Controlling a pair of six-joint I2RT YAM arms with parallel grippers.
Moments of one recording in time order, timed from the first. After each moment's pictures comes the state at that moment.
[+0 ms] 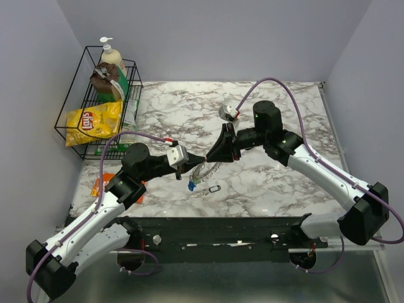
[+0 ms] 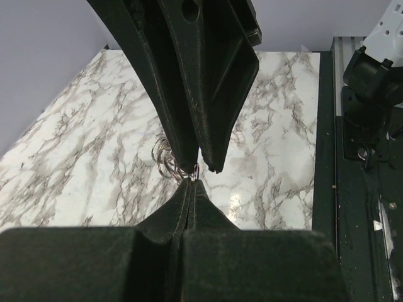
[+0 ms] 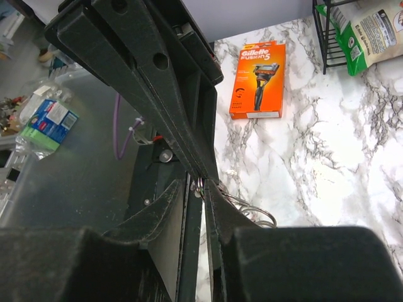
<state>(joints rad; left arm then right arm) -0.64 0.80 0.65 0.14 0.64 0.17 0.65 1.33 1.14 -0.13 -1.04 0.02</state>
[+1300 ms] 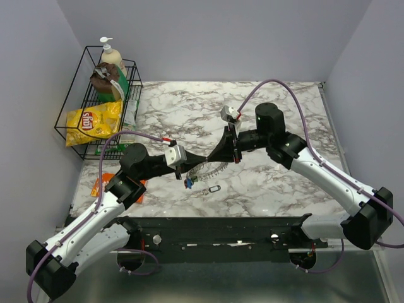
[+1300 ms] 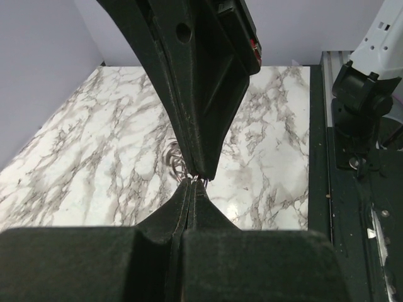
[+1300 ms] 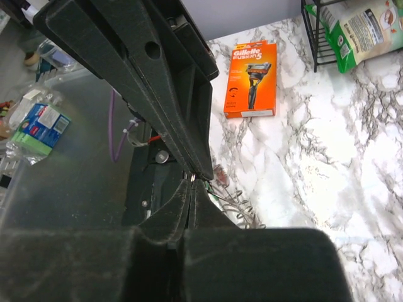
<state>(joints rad) -0.64 0.80 0.65 0.19 0.68 0.14 0.67 1.29 1.13 -0.15 -0.97 0.03</state>
